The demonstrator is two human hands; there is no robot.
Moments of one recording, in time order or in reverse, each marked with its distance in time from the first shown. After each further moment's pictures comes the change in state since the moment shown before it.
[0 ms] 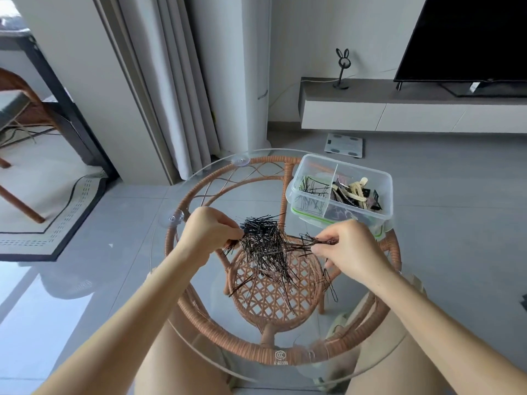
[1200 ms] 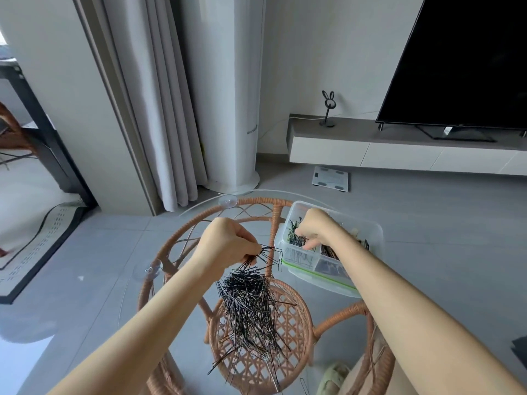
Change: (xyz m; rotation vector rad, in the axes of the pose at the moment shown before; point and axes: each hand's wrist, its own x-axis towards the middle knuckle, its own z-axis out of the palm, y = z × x) left_hand 0.039 0.069 0.009 -0.080 -0.081 0.097; right_hand 0.178 -0.020 -0.010 -0.002 -0.199 0.520
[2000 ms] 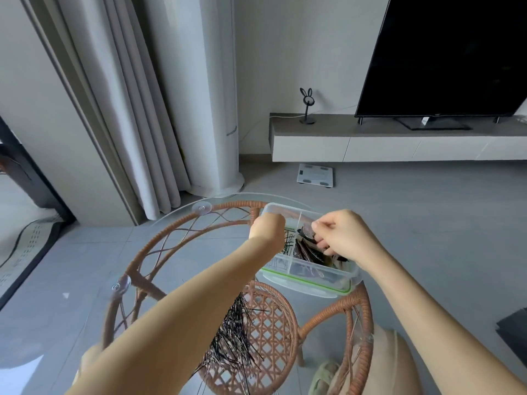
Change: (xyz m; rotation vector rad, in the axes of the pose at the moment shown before) left_hand 0.085 0.039 0.127 0.843 -0.160 0.316; right_hand -0.043 0.085 -0.056 0.154 0.266 -0.434
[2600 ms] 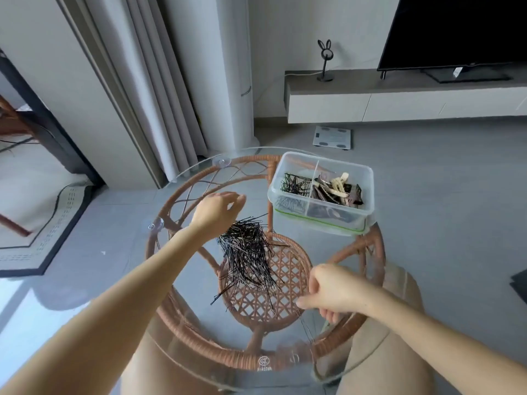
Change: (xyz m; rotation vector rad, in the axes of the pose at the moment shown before) left_hand -0.089 -0.125 0.024 -0.126 0.192 -0.039; right_hand -0.137 0.013 0.069 -0.357 -0.689 0.099
